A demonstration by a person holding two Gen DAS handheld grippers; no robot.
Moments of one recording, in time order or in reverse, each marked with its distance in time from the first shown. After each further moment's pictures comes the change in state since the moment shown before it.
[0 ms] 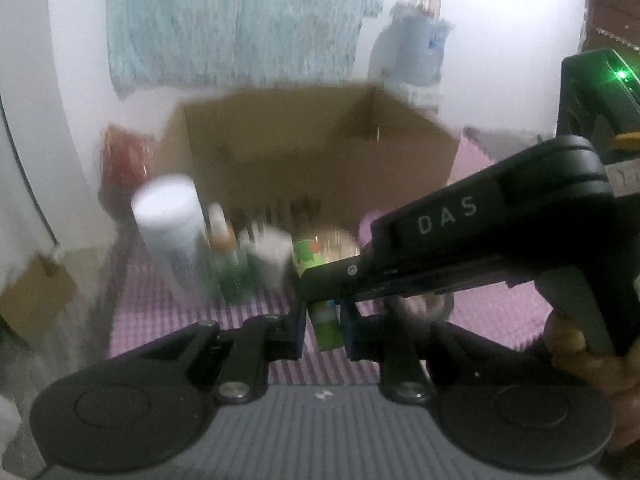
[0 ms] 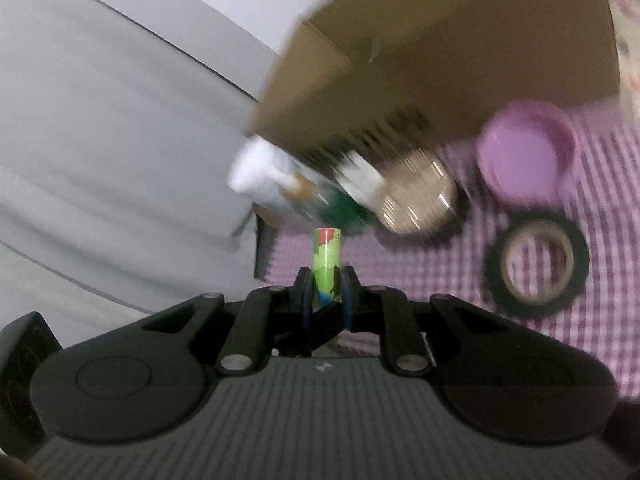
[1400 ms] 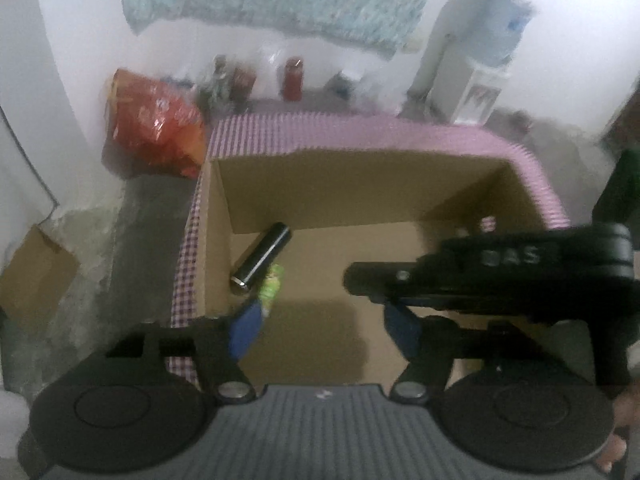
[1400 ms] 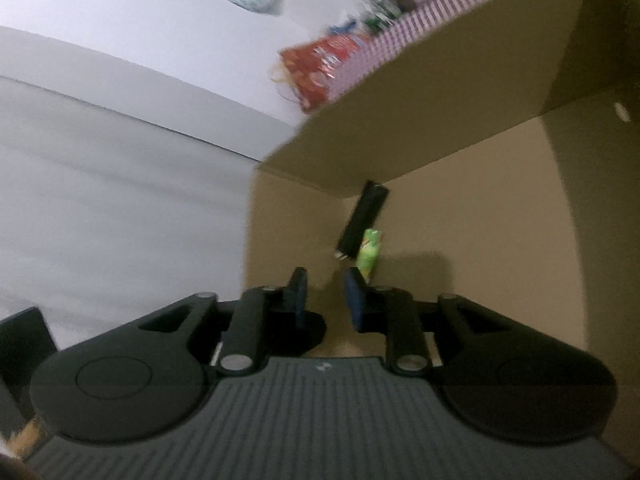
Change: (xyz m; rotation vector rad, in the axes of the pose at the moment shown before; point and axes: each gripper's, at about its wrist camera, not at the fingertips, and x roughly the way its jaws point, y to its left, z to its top) left arm 0.130 0.115 0.192 -0.164 0.263 -0.012; right arm 0.091 -0.033 0.221 0.219 0.046 0.007
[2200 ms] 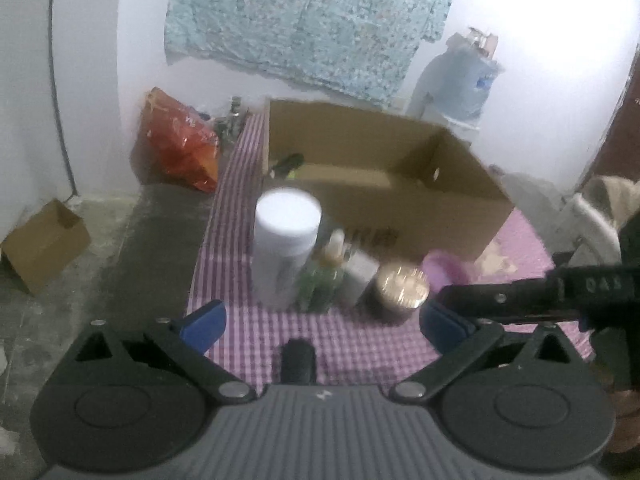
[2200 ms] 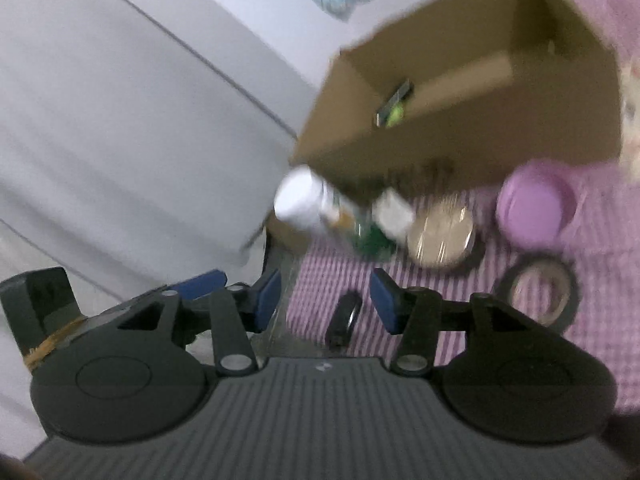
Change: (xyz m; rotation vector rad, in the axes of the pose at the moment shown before) left arm -0.092 0.010 -0.218 -0.060 -0.222 -0.026; right arm -0.102 0.003 -0.215 -0.260 -0.047 -0.007
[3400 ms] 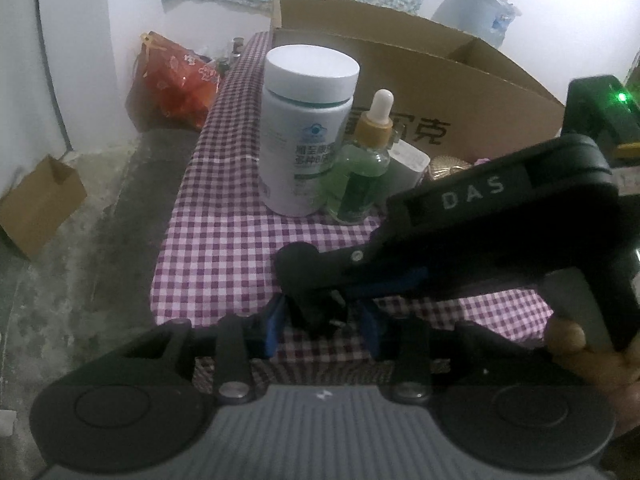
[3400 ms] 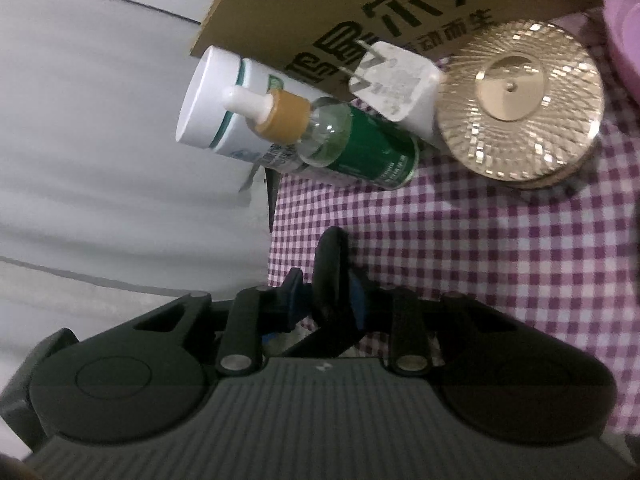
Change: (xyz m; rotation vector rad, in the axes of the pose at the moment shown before) left arm 0.065 0.021 -0.048 0.027 0.144 0.015; right arm 0.167 -0.019 -0.018 0.196 0.236 0.038
